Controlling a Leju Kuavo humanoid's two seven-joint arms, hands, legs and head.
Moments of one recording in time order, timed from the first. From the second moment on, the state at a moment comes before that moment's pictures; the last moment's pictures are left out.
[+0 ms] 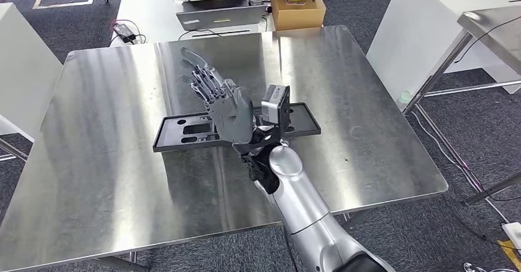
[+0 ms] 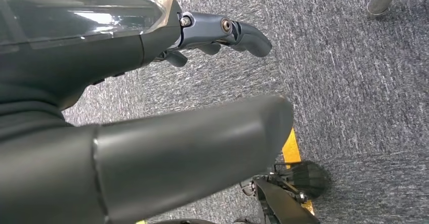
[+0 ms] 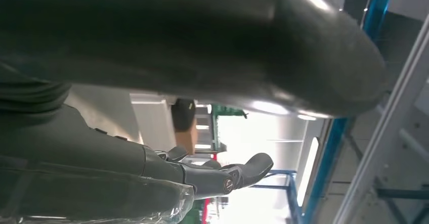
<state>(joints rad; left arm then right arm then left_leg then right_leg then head) -0.08 -0.12 0.66 -0.20 -0.78 0.09 -0.26 -0.55 0.30 0.40 -1.29 -0.28 0.33 -0.41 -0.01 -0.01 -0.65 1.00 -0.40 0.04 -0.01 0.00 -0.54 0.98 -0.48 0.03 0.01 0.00</state>
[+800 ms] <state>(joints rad) -0.07 -0.14 0.71 -0.20 -0.76 0.13 -0.38 -0.08 0.12 0.17 -1.76 -0.37 0.40 -0.60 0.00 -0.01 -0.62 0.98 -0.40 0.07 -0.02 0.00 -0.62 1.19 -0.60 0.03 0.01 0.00</state>
